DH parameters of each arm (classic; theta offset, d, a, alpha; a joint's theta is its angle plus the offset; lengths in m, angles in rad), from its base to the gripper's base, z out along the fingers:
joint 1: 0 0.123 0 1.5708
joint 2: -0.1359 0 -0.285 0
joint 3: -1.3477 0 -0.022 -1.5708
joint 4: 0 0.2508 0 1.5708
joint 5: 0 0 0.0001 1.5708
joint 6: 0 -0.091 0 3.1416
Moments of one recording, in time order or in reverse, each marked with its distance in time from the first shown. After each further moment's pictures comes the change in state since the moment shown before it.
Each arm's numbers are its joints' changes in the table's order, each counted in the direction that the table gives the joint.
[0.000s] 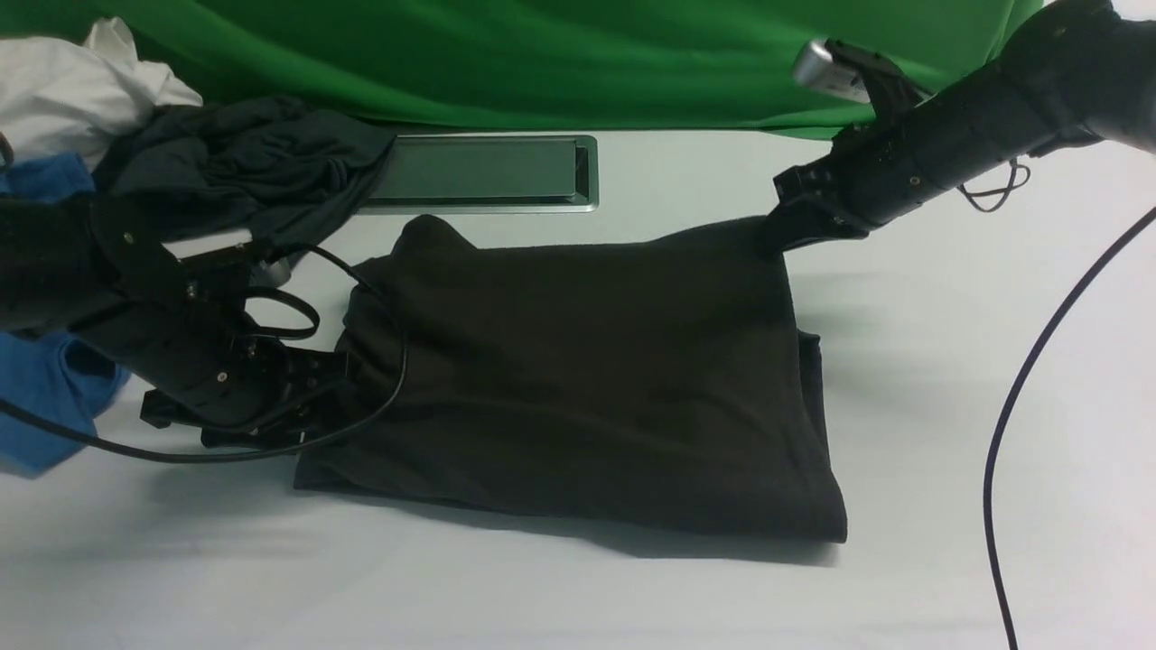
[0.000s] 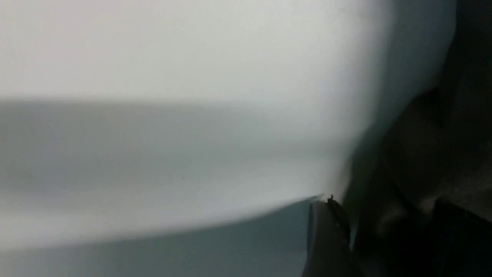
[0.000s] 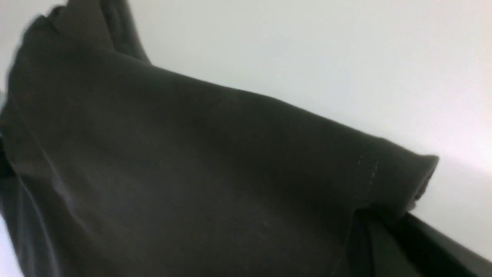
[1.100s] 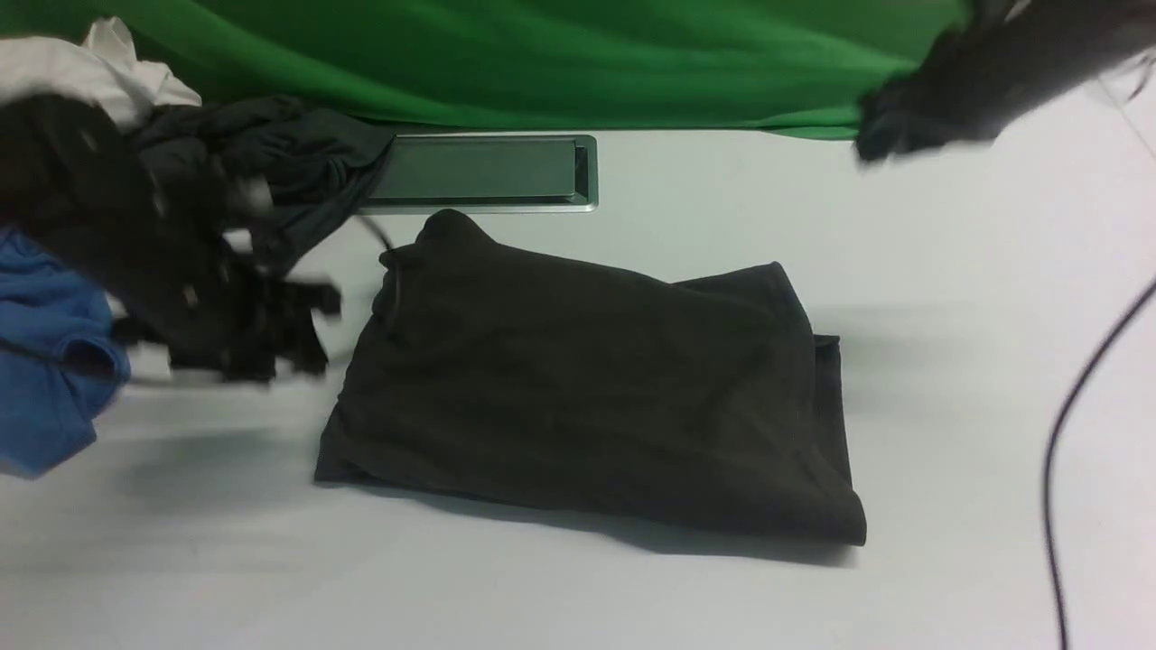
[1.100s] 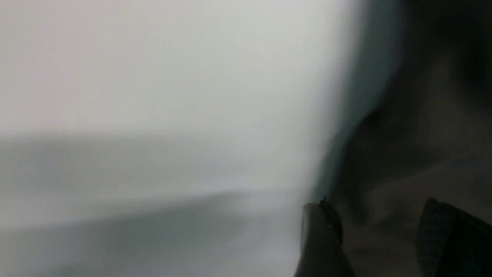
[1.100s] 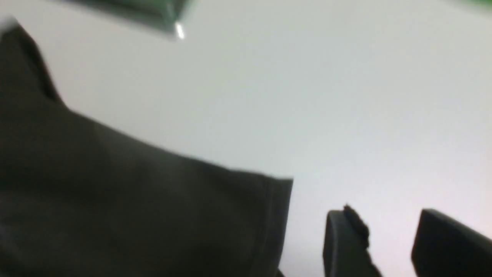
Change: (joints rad) right arm -0.012 0.285 0.000 -0.354 0.061 -0.249; left arm 0.001 0.110 0.217 0.098 -0.202 0.090
